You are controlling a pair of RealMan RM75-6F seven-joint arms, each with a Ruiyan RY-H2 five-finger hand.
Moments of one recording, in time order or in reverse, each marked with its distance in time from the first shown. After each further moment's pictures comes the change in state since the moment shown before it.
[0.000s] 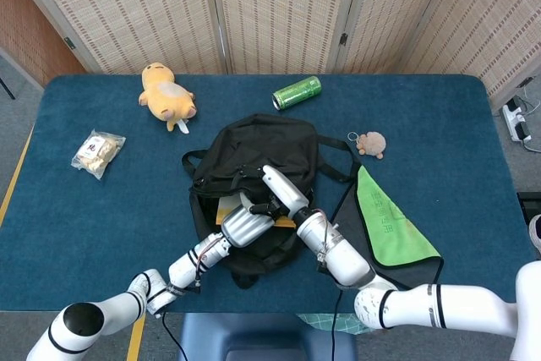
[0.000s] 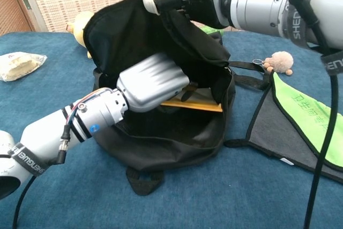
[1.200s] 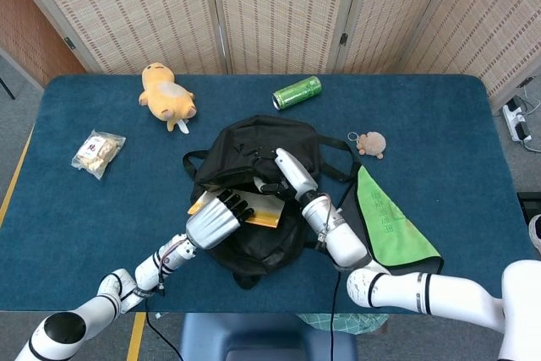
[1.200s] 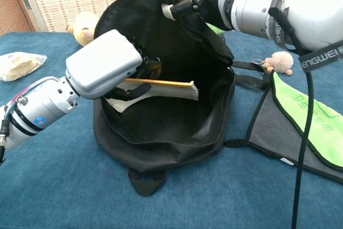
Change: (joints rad) left arm 0.132 0.050 0.030 0.139 0.119 0.302 -0.207; right arm 0.014 -0.062 0.030 0.183 0.046 -0.003 -0.046
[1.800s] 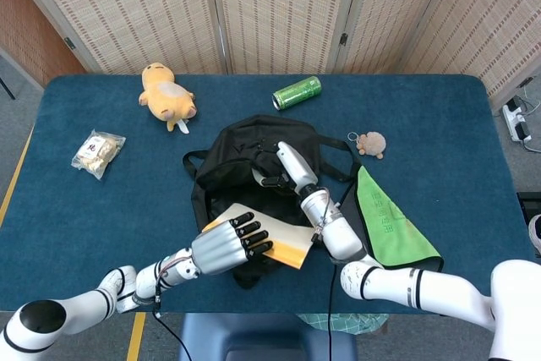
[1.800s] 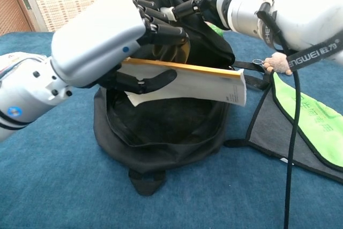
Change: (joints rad) left arm -0.063 0.124 -0.024 -0.283 0.180 0.127 -0.054; right arm 0.015 -0.052 0.032 0.084 0.013 -0.010 -0.022
